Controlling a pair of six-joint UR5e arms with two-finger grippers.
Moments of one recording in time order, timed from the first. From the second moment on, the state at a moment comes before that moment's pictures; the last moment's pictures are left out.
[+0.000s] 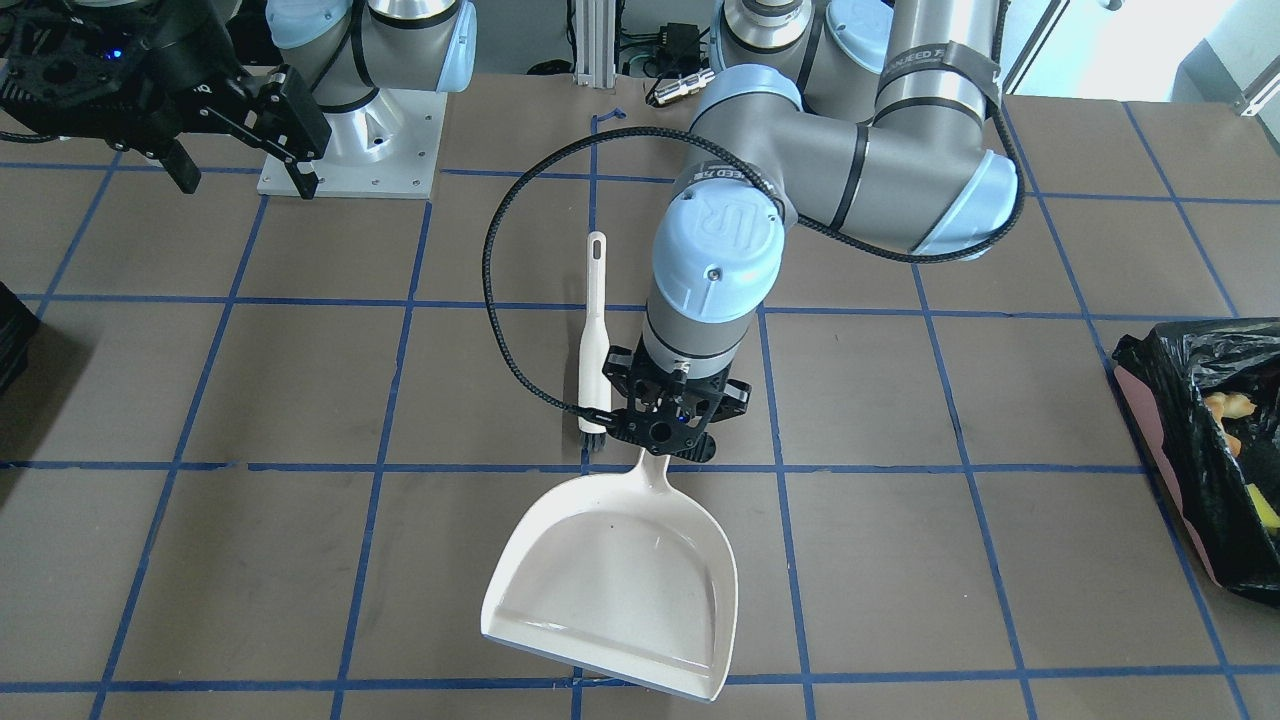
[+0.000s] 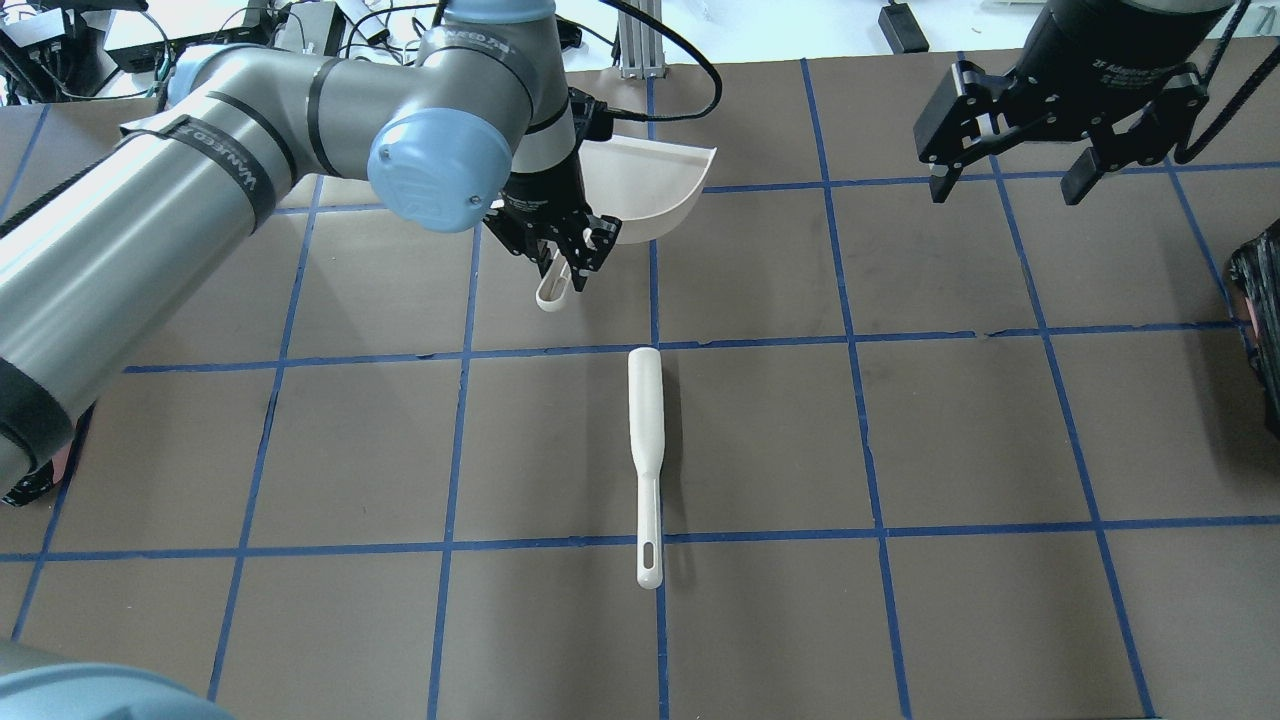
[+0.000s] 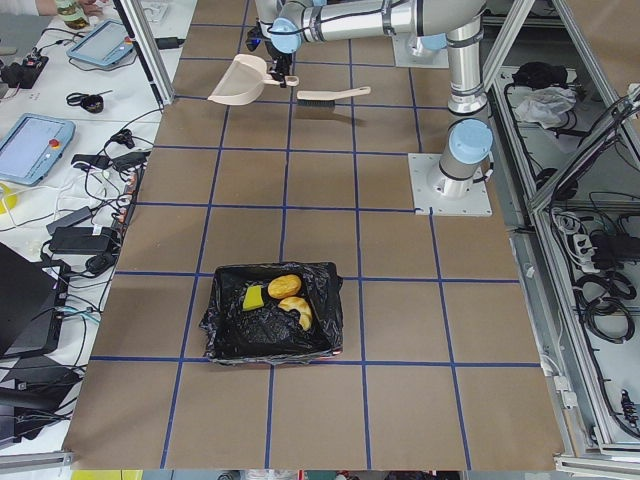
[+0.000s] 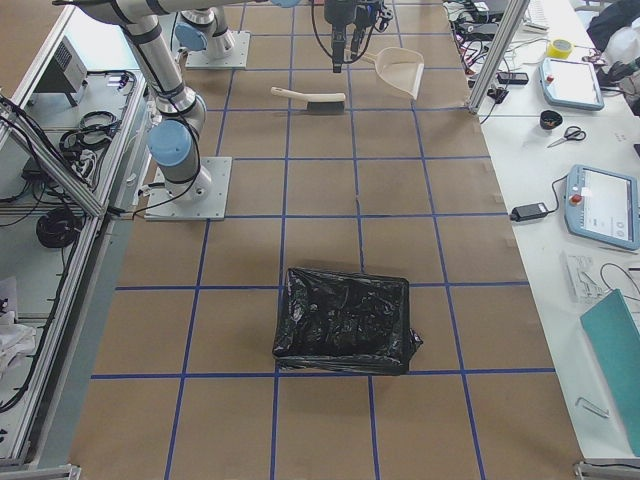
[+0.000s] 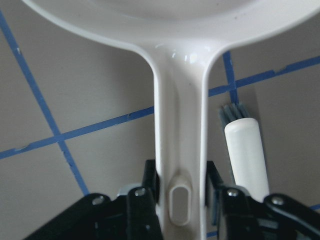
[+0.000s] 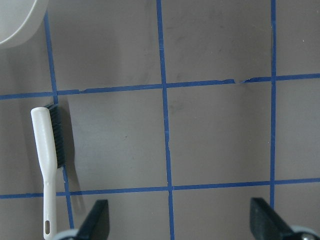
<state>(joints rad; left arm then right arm) -1.84 -1.98 -1.47 -1.39 1.53 0.01 1.52 -1.62 1.47 -1.43 -1.54 0.02</state>
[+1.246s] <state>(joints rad) -1.94 -2.09 -1.47 -1.38 1.50 -0.14 1.57 -1.60 1.53 -1.54 -1.52 0.14</state>
